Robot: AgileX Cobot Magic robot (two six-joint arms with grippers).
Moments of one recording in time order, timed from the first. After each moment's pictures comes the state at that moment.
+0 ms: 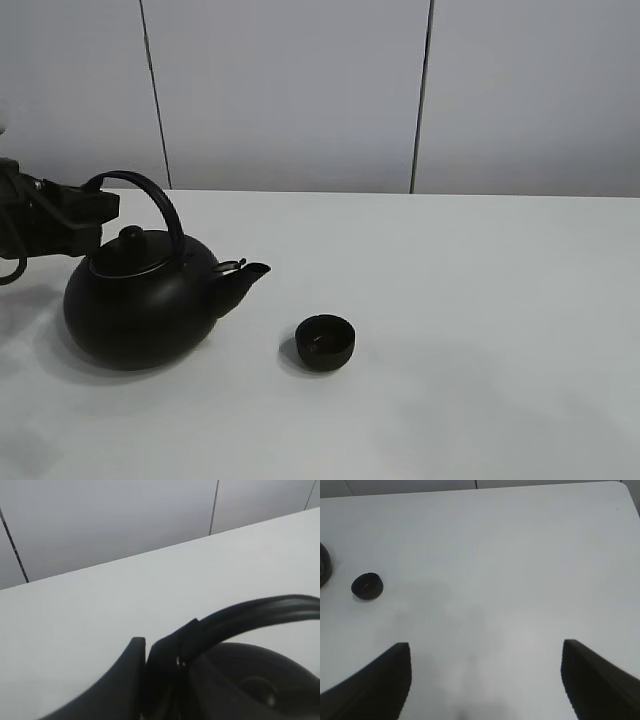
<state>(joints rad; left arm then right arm) -0.09 1.88 -0.53 0.53 -1.04 -0.13 0.00 -0.01 -0.47 0.07 1.08 -0.03</state>
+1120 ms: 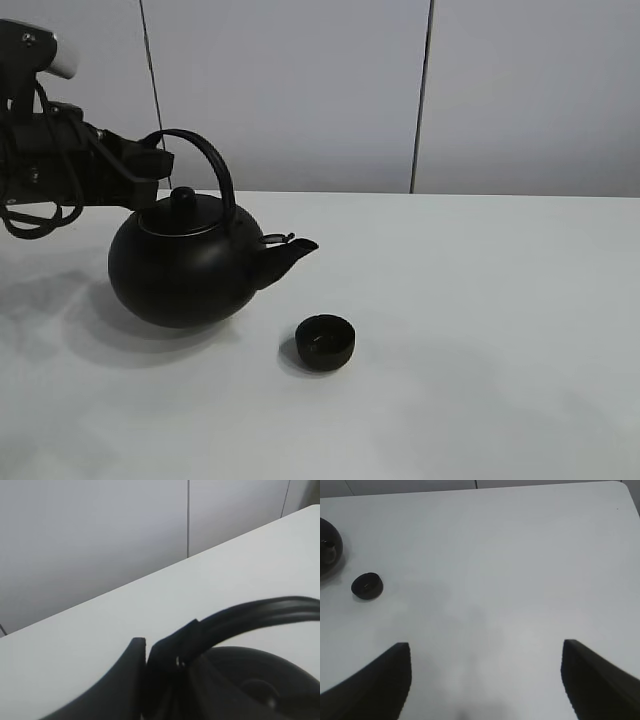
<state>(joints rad) -0.23 1.80 -0.68 0.51 -0.83 -0.15 0.00 -0.01 -0.47 0.07 1.08 -0.03</state>
